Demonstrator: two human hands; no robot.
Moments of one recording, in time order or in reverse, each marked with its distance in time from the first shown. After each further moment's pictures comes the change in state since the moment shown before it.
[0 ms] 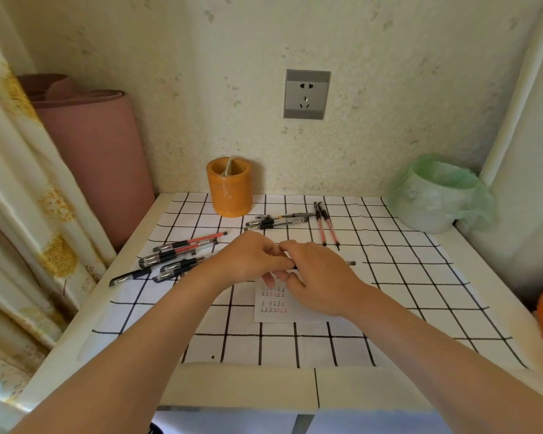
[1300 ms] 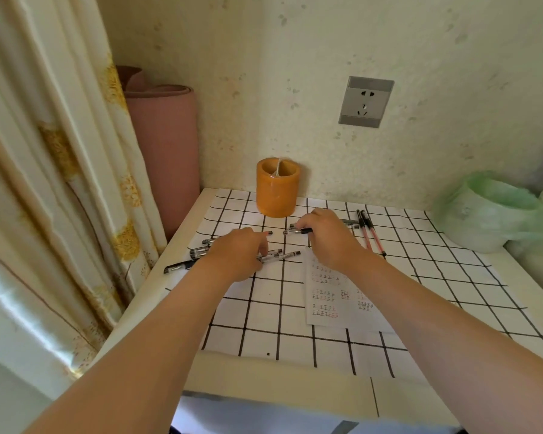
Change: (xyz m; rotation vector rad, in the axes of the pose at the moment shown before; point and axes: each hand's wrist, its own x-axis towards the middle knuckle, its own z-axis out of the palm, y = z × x) left_hand -0.019 -0.074 -0.071 0.799 0.269 -0.020; right_hand 0.106 -0.001 0.036 -0.090 0.023 0.131
